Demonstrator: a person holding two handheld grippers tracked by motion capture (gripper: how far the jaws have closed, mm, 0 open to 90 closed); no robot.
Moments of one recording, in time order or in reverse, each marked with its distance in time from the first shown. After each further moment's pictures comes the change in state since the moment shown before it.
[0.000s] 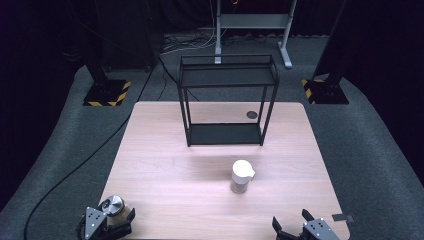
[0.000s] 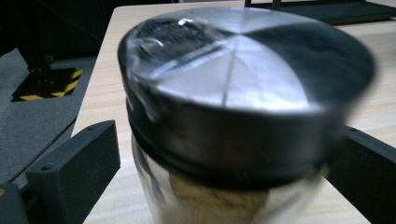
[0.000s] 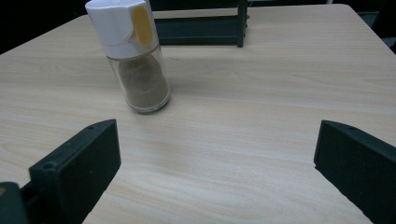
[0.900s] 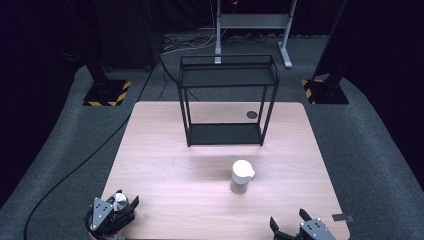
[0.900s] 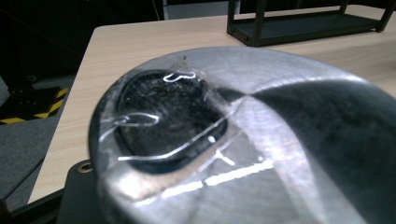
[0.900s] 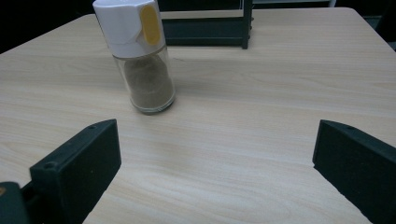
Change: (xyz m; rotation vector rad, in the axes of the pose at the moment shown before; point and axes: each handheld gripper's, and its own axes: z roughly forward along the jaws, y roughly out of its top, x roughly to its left) left arm 0.003 0.003 0.021 -0.053 -0.061 0.033; right arm 0.004 -0.002 0.002 -0.006 0.006 -0.012
